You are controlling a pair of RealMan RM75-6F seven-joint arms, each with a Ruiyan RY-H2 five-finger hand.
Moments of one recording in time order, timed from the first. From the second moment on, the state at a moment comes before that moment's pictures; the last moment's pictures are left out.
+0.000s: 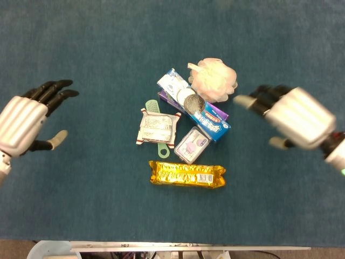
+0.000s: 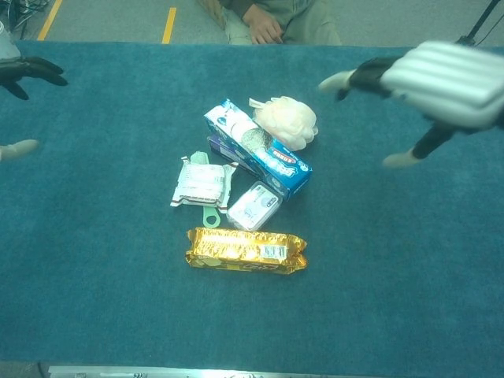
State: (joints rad) left arm -0.41 -0.93 0.02 -1.84 1.60 1.18 -0.12; right arm 0.57 -1.02 0.11 -1.96 -1.62 0.87 -0.28
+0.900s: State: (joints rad) left arm -0.37 -0.91 0.04 -1.85 1.61 1.20 -0.14; right arm 0.68 -1.25 0.08 -1.97 -1.36 0.79 -0.68
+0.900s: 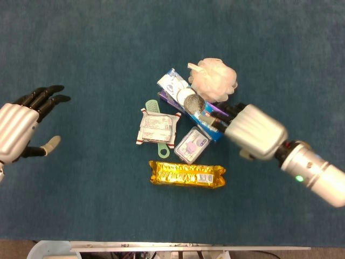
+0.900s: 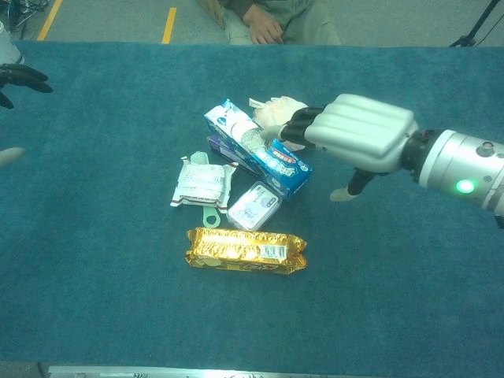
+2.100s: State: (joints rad) left arm -0.35 -0.90 0.04 -1.86 1.62 1.21 -0.13; right arm 0.82 -1.24 -0.10 -1.94 -1.44 0.52 -0.51
